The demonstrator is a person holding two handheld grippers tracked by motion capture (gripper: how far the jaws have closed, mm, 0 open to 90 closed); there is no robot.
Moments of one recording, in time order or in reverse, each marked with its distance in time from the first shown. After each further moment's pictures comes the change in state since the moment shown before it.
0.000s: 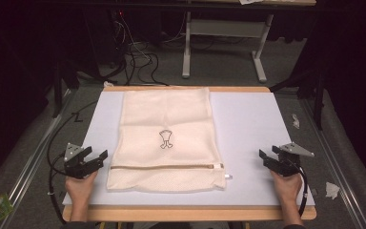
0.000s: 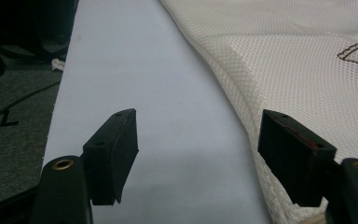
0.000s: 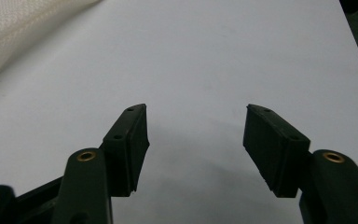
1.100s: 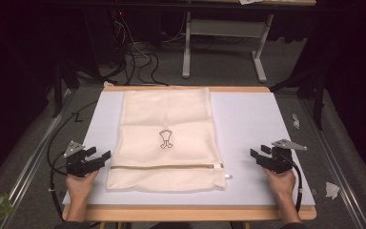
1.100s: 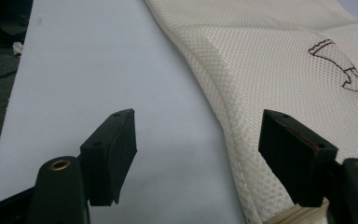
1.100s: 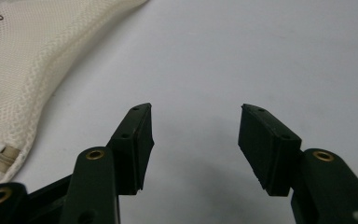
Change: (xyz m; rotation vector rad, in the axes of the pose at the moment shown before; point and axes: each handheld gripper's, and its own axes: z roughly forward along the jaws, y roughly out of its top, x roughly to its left) left arm 0.000 0.006 0.006 0.061 -0.114 -0.031; right arm 0.020 0.017 0.006 0.050 0.132 0.027
